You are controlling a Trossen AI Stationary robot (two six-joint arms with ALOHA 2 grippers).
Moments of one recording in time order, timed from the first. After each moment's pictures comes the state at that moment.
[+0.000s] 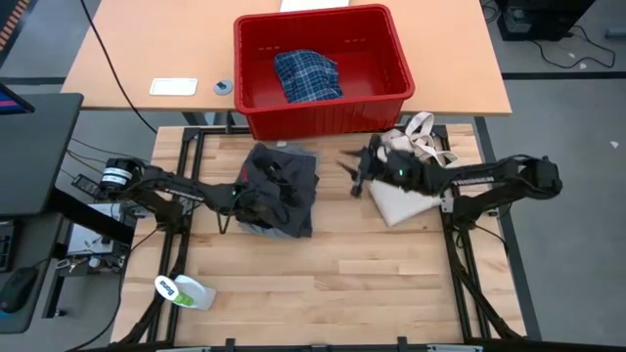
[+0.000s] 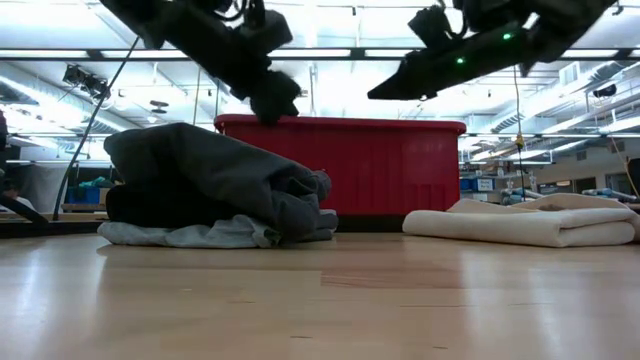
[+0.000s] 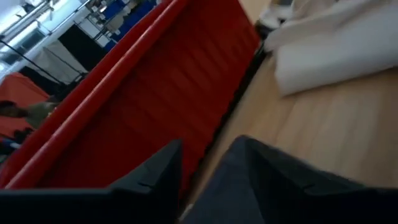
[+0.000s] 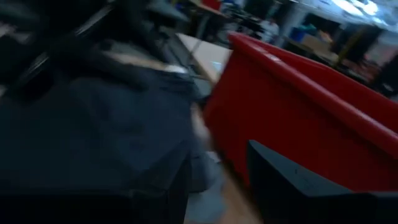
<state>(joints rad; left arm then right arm) -0.05 1.47 0.82 0.27 -0.96 0.31 -0.19 1.28 0.61 0.50 0.27 -0.32</state>
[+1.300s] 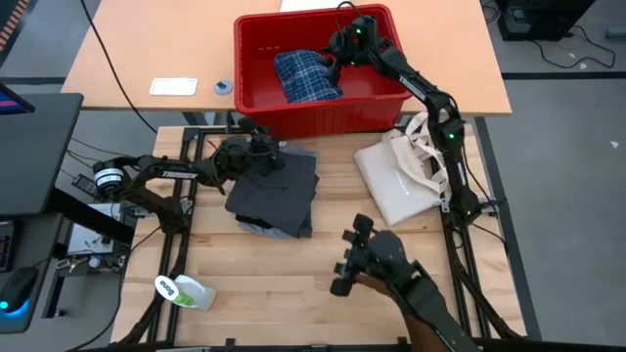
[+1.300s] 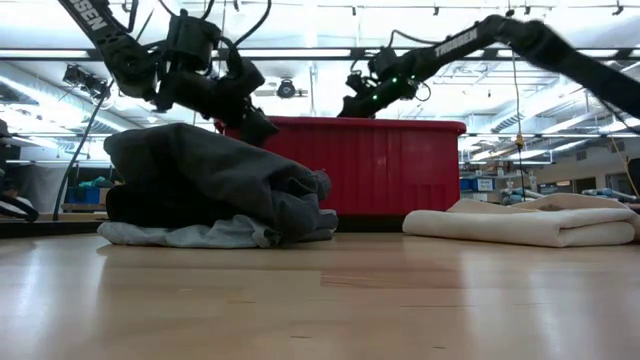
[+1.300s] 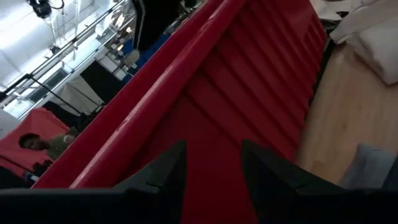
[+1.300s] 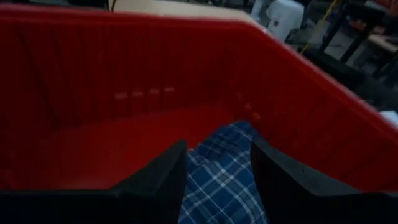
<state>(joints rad) 0.45 1.41 0.58 0.76 -0.44 0.68 -0.93 2.24 2.24 -0.39 -0.44 -0.42</state>
